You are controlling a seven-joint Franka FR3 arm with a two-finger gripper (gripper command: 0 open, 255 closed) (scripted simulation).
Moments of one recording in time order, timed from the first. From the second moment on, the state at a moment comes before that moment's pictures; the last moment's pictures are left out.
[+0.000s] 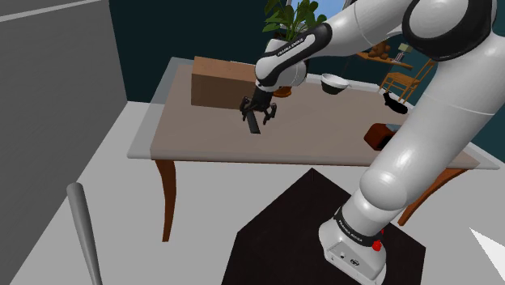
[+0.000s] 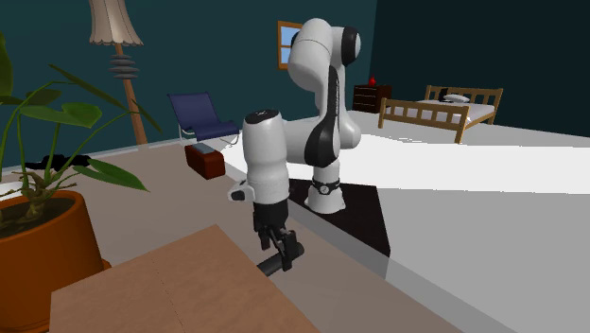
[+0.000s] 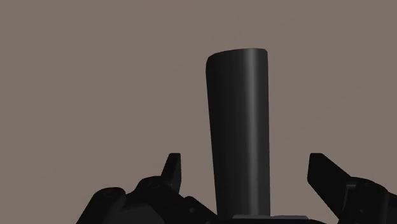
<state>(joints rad) -0.21 0.09 0.05 -2.29 0.10 2.41 0.48</state>
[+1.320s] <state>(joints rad) -0.21 0.06 0.05 -2.28 0.10 2.37 0.48</state>
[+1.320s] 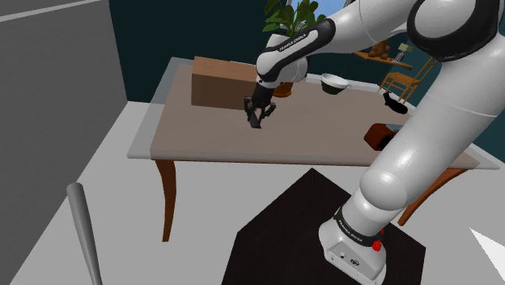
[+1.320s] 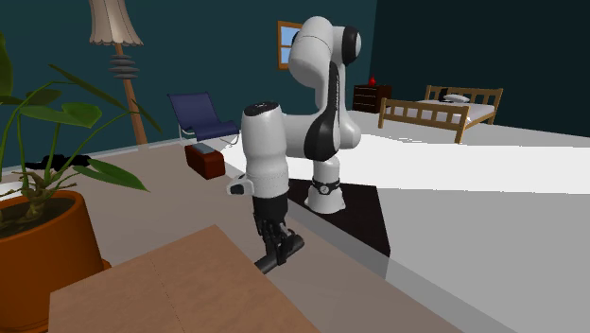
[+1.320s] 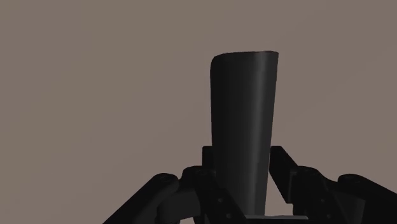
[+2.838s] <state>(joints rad) -0.22 -0.09 0.05 -2.13 0.09 2.07 0.50</state>
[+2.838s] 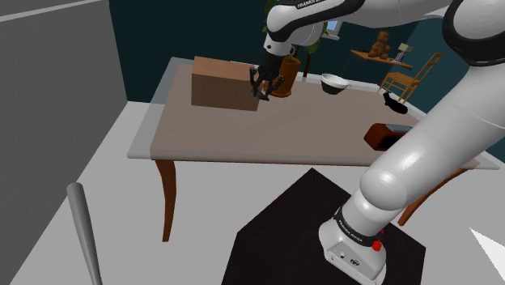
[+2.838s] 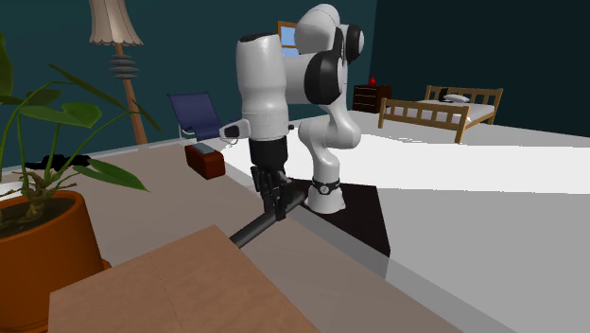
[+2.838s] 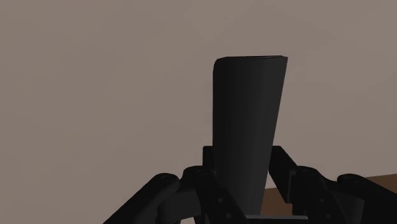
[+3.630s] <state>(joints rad) -0.24 -0.15 0.02 -2.07 0.08 1.95 0.46</state>
